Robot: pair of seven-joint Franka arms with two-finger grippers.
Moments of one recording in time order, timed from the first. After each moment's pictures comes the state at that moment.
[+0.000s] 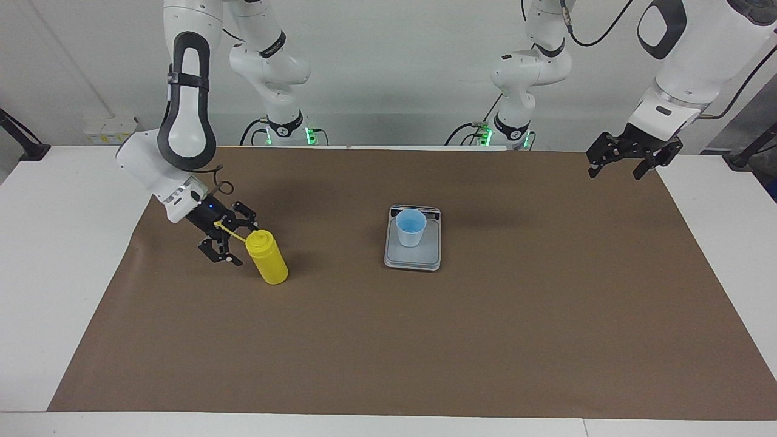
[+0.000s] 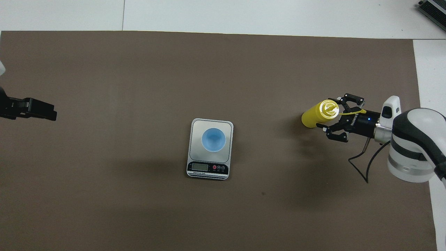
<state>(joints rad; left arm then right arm) 0.13 -0.02 -0.17 -1.62 -0.02 1.59 0.04 -0.24 0.12 0.06 -2.19 0.91 2.28 -2.12</state>
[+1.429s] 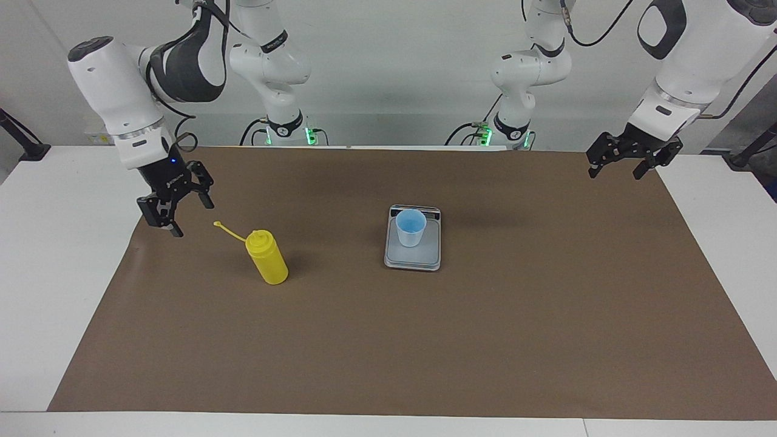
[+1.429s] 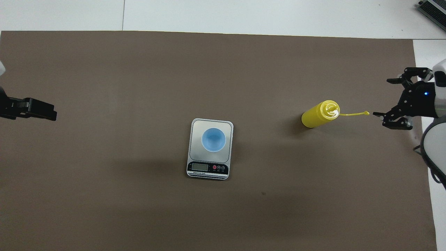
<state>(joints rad) 0.13 -0.02 -0.17 -1.62 -0.02 1.59 0.04 -0.18 -0.03 0.08 -1.92 0.21 2.13 -1.35</state>
